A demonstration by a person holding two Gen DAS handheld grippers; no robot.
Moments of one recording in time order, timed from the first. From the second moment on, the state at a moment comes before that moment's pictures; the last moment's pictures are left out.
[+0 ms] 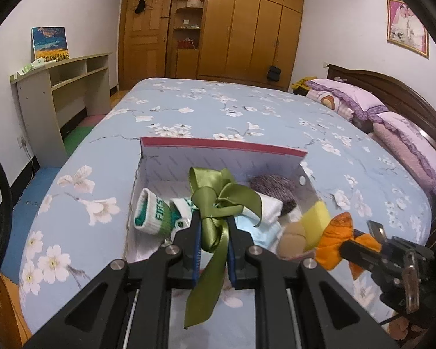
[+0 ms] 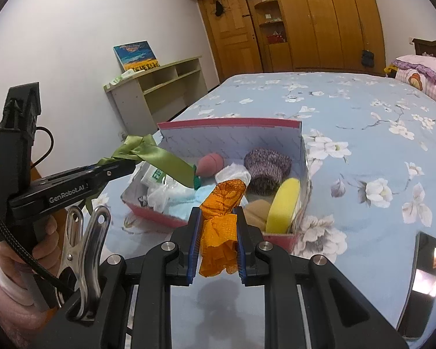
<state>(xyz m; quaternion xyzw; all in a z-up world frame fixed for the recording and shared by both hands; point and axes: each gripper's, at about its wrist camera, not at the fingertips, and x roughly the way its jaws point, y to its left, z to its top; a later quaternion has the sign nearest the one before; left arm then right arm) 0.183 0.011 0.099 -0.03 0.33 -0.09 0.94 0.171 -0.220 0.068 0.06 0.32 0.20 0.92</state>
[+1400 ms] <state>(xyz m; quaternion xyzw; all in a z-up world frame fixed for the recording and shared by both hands) 0.295 0.022 0.029 -0.03 0.38 -0.04 0.93 0.247 -0.214 0.033 0.04 0.32 0.17 0.93</state>
